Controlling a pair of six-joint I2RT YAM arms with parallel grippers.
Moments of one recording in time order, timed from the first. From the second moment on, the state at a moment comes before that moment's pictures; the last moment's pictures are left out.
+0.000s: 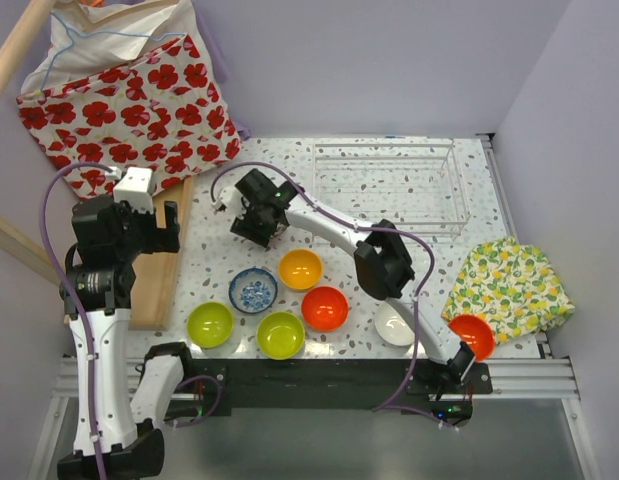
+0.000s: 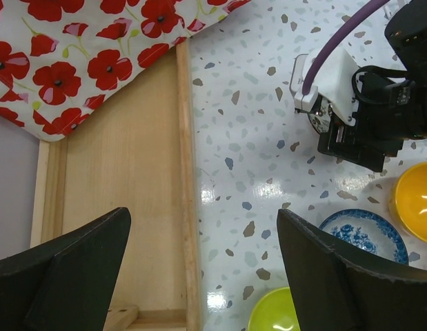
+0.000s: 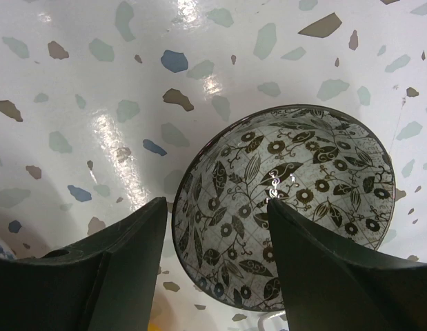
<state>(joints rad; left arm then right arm) 0.16 0.79 1.12 -0.83 0.15 0.16 0.89 2.46 2.26 -0.79 -0.03 -0.38</state>
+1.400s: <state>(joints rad) -0.08 1.15 1.26 -0.57 0.31 0.14 0.60 1.92 2.23 -0.64 -0.16 -0.04</state>
